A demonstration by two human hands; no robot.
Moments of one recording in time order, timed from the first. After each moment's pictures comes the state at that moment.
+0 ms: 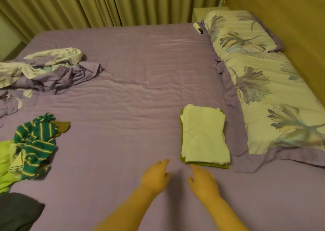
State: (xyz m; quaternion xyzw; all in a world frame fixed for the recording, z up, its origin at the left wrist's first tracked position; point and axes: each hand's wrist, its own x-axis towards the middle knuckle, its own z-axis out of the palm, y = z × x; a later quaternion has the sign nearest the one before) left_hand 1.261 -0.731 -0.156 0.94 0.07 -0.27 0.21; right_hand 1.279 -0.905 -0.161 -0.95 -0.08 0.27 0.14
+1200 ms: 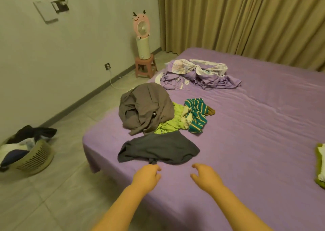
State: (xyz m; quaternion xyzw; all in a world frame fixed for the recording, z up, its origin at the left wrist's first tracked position) left_hand 0.722 -0.317 -0.009 0.89 0.35 -0.15 0.26; right_hand 0.885 -0.473 -0.020 -0.88 -0.36 0.30 0.08
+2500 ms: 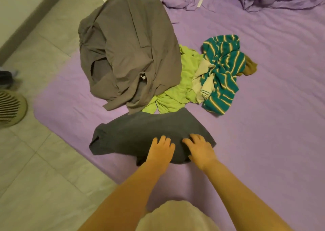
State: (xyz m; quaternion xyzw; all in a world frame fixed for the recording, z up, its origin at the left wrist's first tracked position) left_hand 0.920 -0.189 -0.210 0.91 0.15 -0.38 0.06; right_hand 1.041 -0.293 -0.210 -0.78 -0.48 0.38 -0.10
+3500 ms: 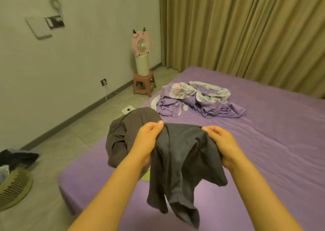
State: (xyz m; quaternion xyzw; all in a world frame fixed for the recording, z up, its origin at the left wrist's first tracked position) left_hand 0.942 -0.179 0.149 0.62 0.37 0.24 0.65; right_hand 1.090 -0.327 0.148 -0.67 -0.16 0.35 0.64
